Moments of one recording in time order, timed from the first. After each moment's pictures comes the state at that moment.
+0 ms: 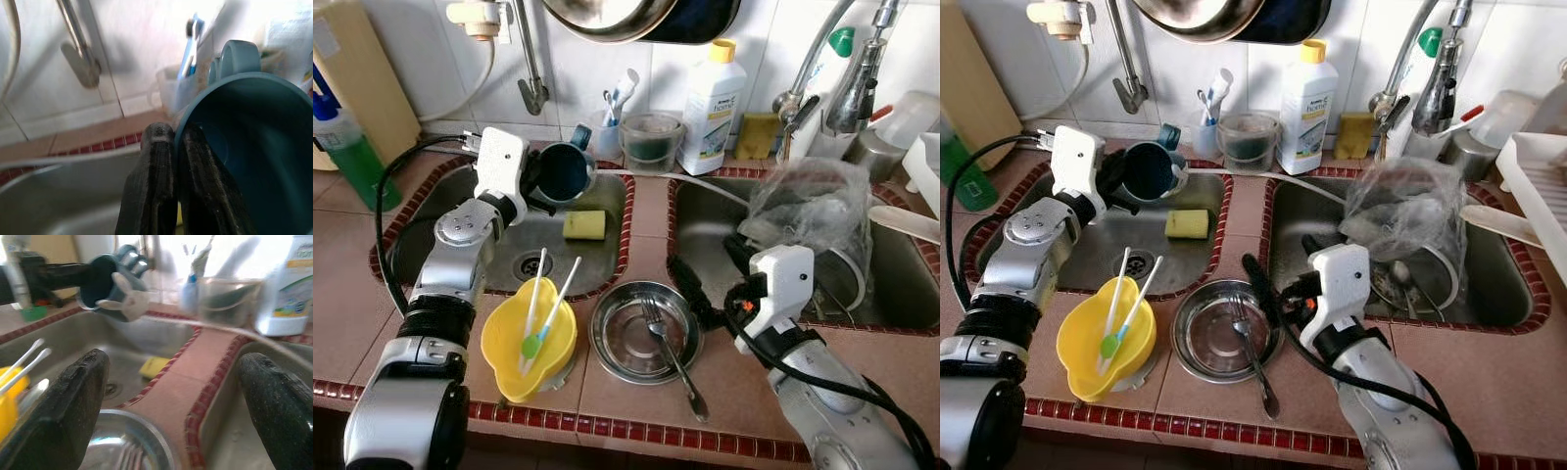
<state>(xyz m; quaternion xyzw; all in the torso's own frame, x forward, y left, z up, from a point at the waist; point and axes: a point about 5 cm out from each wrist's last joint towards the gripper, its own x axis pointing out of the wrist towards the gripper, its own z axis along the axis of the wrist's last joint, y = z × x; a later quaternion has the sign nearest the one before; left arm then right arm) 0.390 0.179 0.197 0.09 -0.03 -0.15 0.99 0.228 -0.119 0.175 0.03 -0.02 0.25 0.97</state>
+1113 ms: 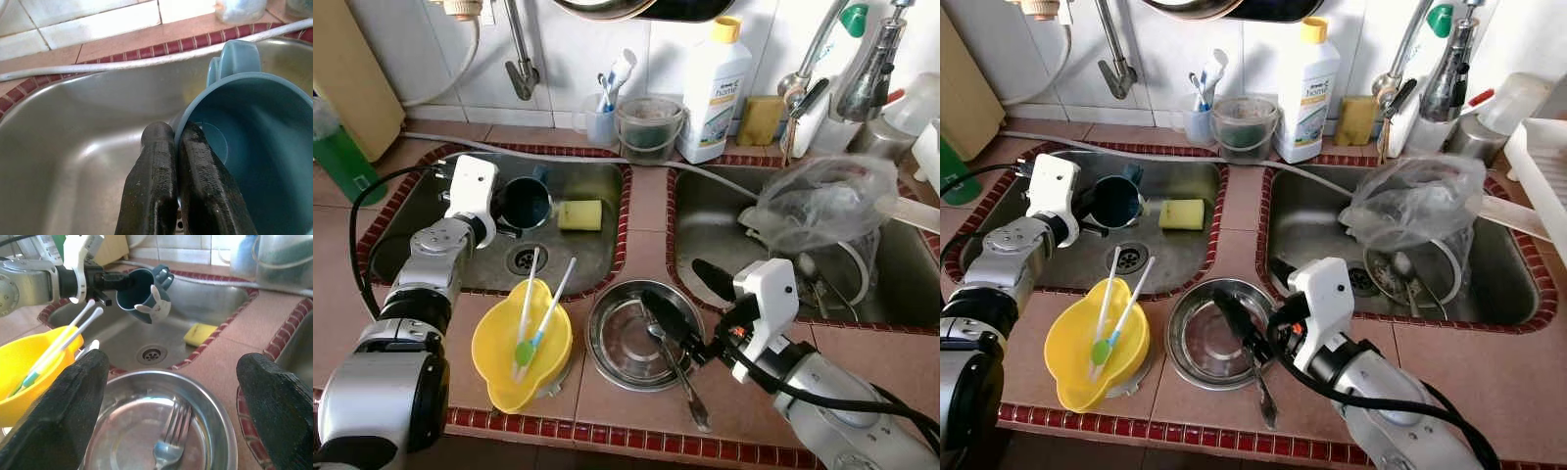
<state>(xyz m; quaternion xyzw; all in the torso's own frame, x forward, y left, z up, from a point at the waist) 0.389 0.227 0.161 0.11 0.08 -0.08 0.99 0.208 -0.114 0.175 0.03 0.04 0.33 0.94</state>
